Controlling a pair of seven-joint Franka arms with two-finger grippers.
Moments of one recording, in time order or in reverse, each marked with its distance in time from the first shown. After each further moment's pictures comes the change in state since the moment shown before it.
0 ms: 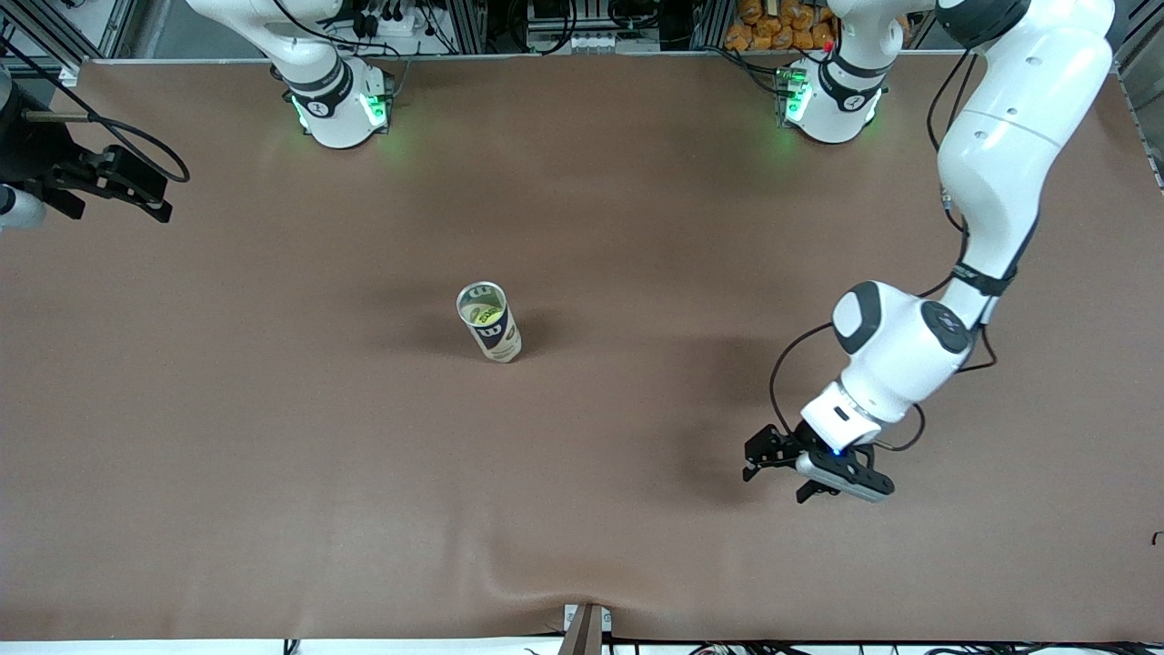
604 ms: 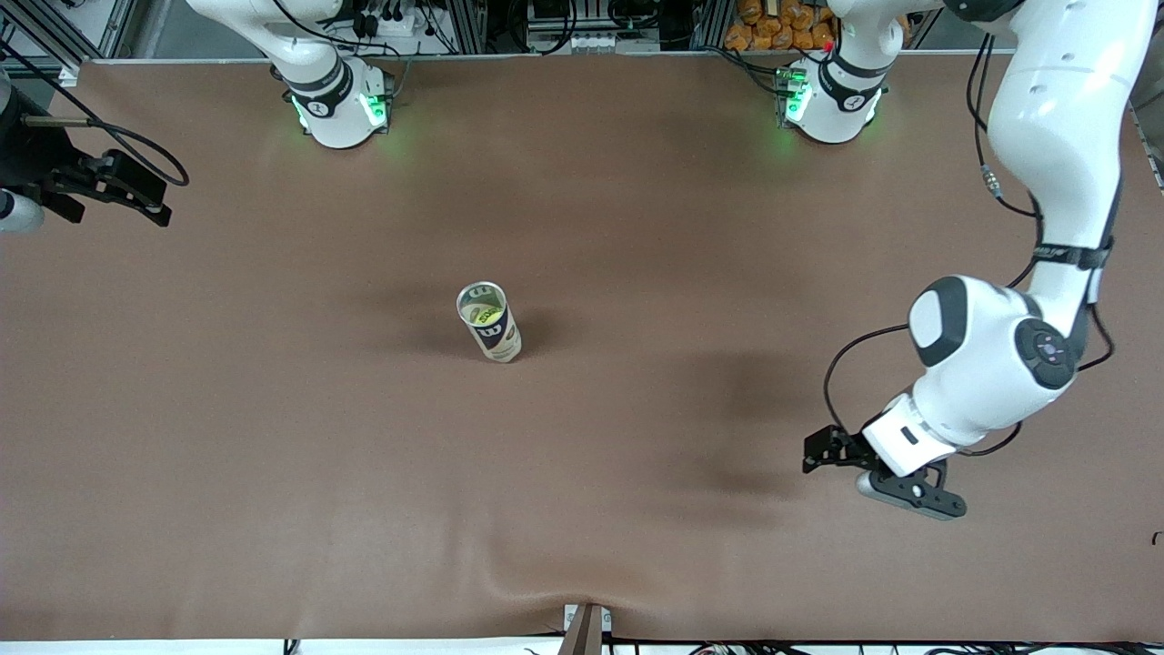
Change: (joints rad) left arm -0.002 -0.120 0.085 0.122 0.012 -0.442 0.000; right arm -0.001 0.005 -0.001 0.000 0.000 0.015 0.000
